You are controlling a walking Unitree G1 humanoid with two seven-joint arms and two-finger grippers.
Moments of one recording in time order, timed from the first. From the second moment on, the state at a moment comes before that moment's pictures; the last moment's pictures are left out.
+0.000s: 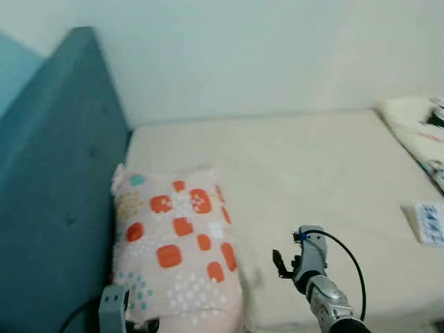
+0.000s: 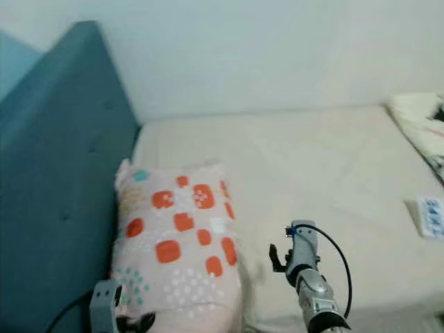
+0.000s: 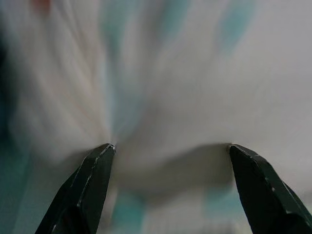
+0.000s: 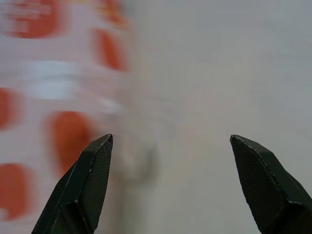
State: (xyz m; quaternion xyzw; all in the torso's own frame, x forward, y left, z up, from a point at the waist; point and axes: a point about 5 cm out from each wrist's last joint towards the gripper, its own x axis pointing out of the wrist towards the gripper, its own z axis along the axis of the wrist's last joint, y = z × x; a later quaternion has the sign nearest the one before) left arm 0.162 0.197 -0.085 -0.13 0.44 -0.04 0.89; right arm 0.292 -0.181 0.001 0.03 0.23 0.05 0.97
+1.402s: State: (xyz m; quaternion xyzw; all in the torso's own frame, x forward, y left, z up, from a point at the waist) left arm 0.168 0.182 -0.088 -0.10 0.48 -0.08 0.87; right arm 0.283 -0.159 -0.008 -0.07 0.29 0.24 0.92
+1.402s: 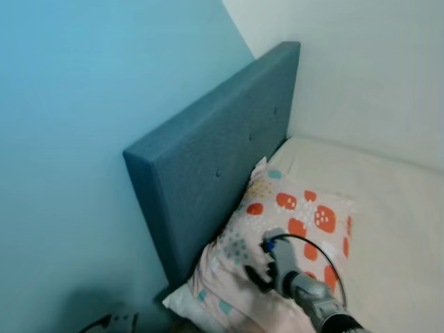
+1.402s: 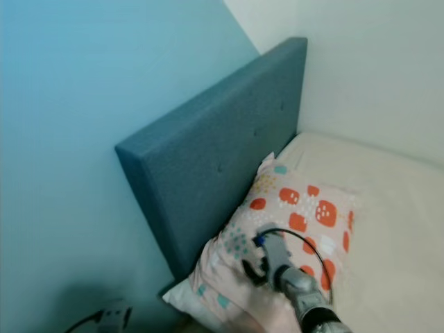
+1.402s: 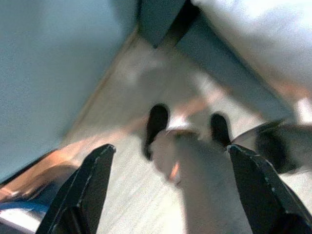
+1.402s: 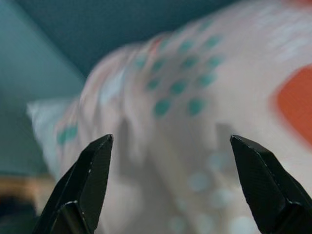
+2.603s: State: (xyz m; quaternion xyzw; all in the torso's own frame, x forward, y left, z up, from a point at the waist) left arm 0.133 0.202 -0.099 -0.08 0.53 -0.09 0.84; right arm 0.284 -0.144 -0.009 -0.07 0.30 0.25 0.92
